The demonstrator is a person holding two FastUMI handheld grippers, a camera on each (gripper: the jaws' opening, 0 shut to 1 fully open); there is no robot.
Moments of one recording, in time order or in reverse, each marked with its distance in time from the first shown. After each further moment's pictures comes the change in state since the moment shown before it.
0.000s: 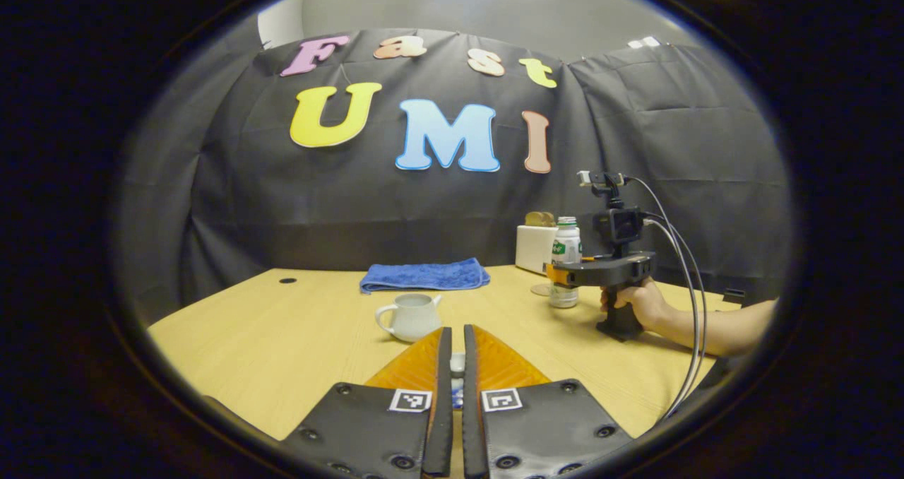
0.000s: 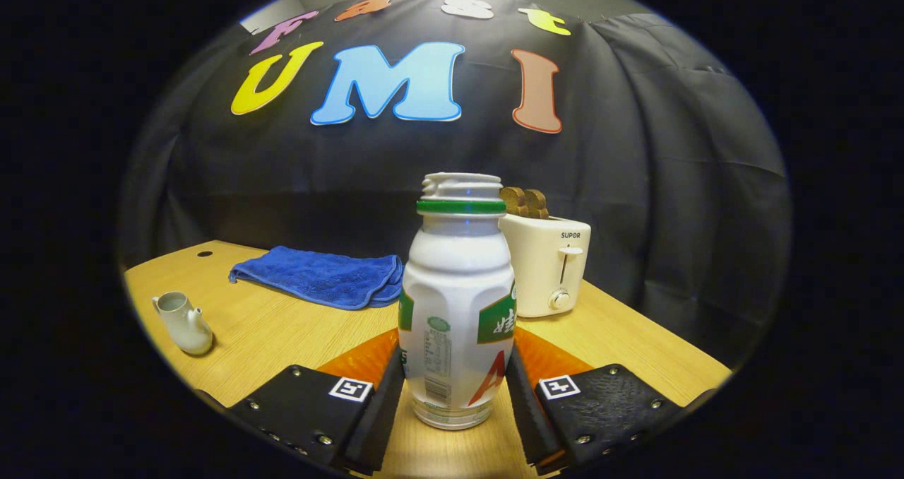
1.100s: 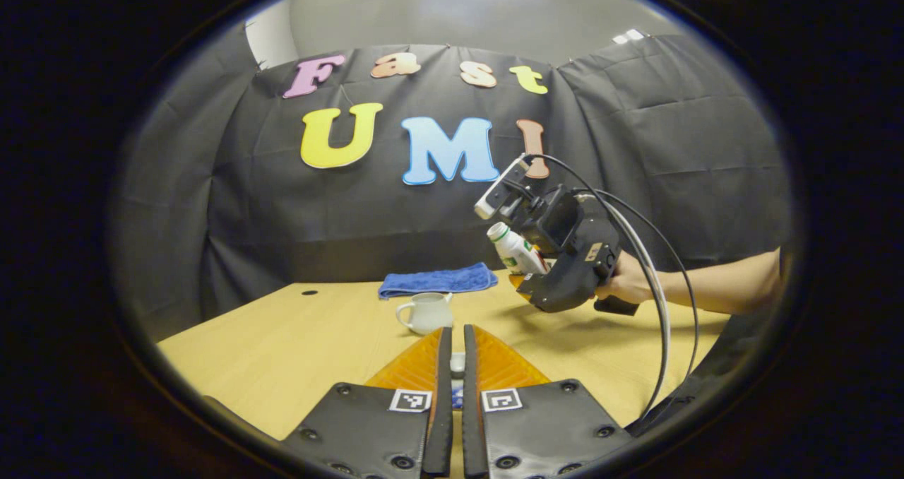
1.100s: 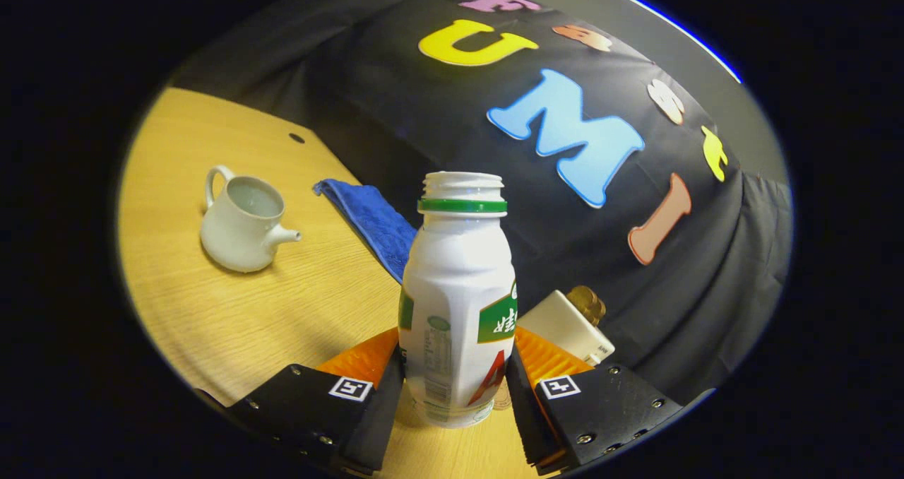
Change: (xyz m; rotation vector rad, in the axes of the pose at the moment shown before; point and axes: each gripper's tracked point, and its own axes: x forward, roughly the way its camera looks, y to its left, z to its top) left arm -0.047 0.000 -0.008 0.078 -0.037 0.043; right arm -0.029 0.108 0.009 -0.776 -0.063 0.129
